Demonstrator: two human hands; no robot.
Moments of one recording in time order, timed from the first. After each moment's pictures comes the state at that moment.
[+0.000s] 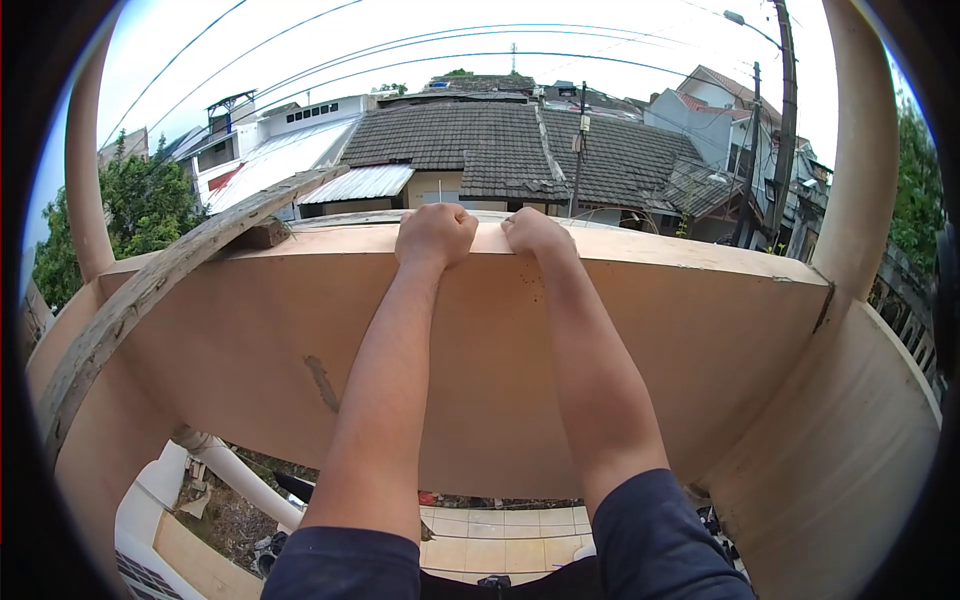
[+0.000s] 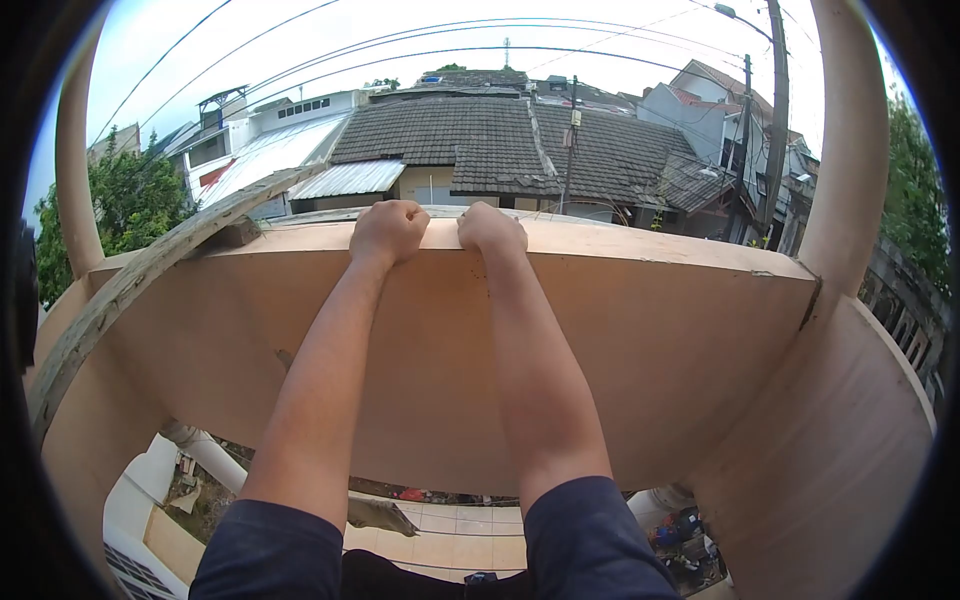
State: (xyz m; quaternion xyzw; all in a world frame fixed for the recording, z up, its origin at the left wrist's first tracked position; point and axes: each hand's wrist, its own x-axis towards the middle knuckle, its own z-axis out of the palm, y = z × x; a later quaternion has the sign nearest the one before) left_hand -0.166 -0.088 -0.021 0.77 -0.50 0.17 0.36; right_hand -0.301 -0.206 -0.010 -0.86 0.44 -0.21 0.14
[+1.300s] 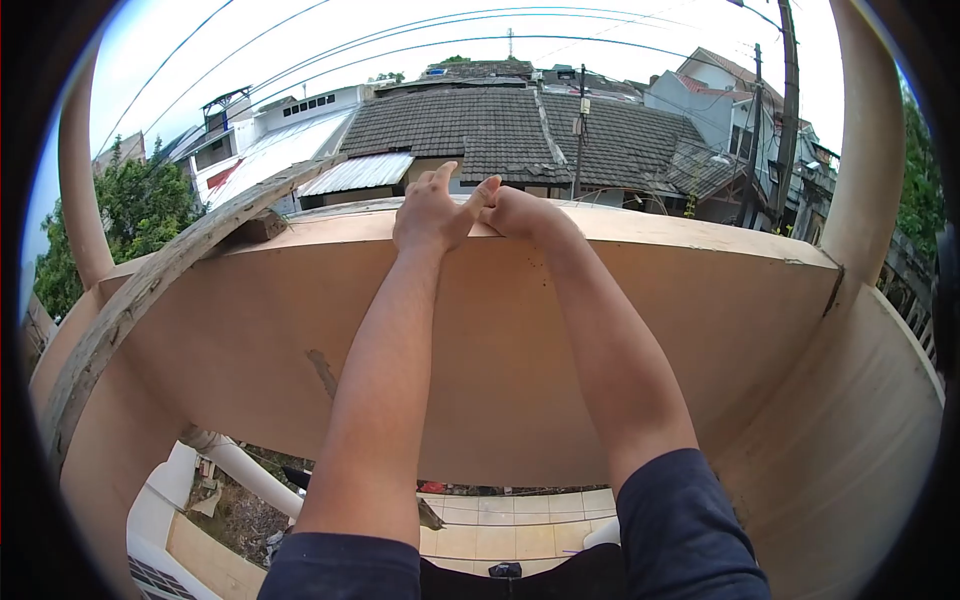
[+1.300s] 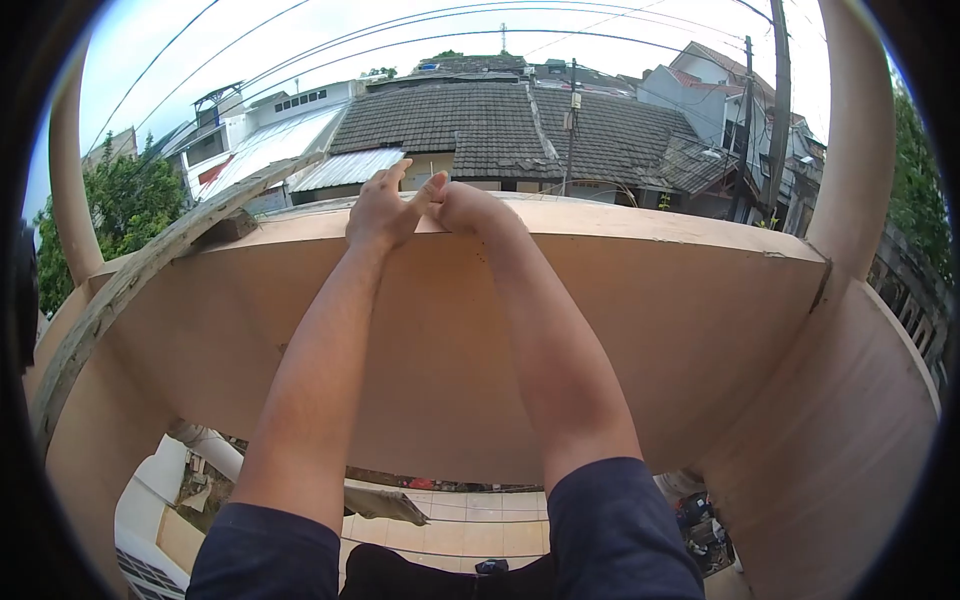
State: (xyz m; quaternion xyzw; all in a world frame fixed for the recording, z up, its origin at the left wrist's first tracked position) left_hand -0.168 -0.087 -0.022 0.78 -0.47 0.17 0.37; right_hand -0.283 -0.205 -0.005 -0.93 0.25 -0.15 0.21
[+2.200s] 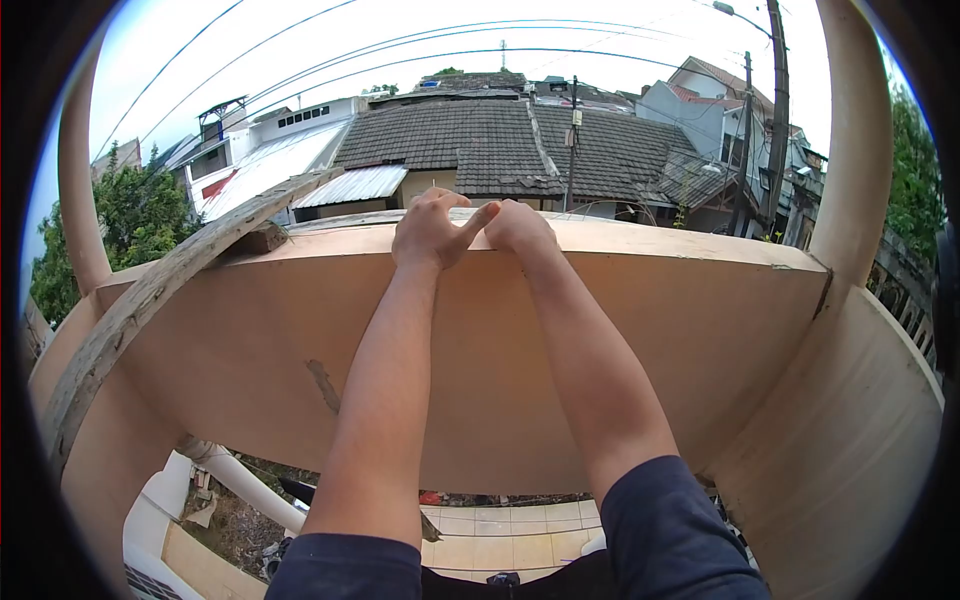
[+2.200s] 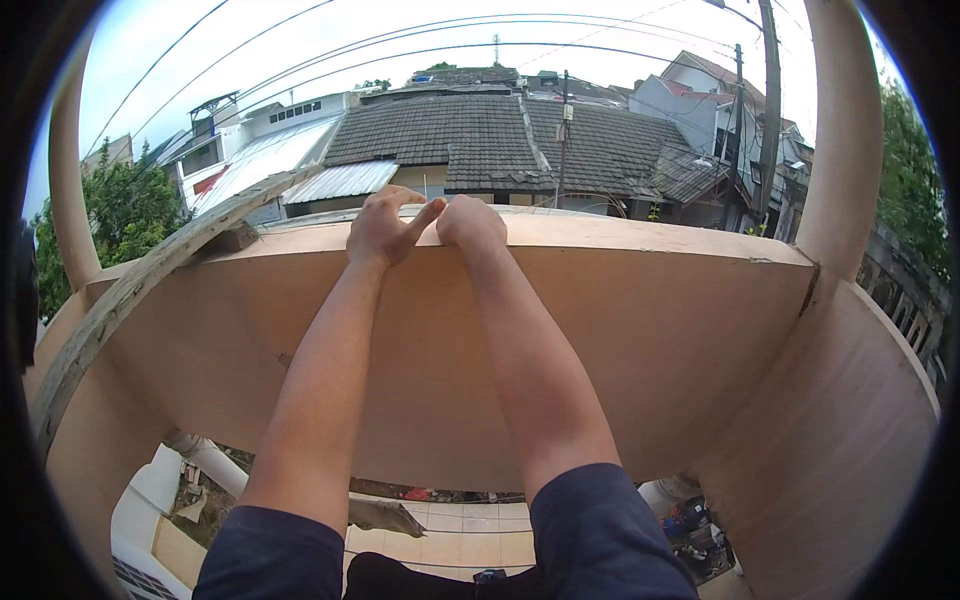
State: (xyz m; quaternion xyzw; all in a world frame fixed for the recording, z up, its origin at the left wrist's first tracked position) left_hand -0.162 -0.083 -0.028 0.72 -0.53 0.18 0.40; right_hand -0.280 -0.190 -0.013 -0.84 0.45 -0.25 0.15
